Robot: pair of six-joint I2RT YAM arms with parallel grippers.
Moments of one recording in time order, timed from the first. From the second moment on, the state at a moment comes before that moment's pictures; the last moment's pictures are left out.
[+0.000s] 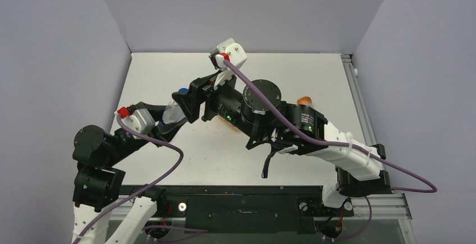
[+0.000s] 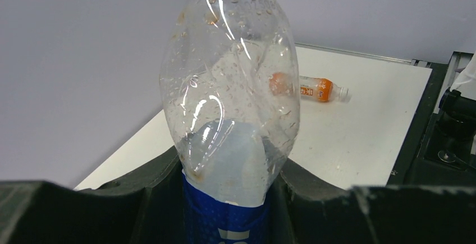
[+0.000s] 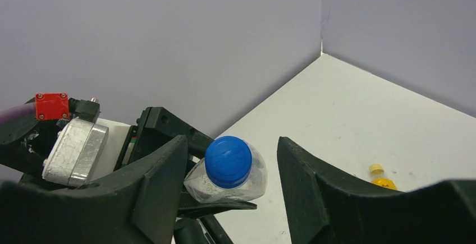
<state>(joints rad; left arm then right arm) -0.24 0.56 1.11 -0.42 0.69 0.11 1.42 1.65 2.27 -0.59 0.51 0.23</state>
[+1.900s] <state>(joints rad) -0.25 0.55 1.07 -0.46 0.81 0.09 1.42 1.50 2.06 -0.46 0.44 0.16</state>
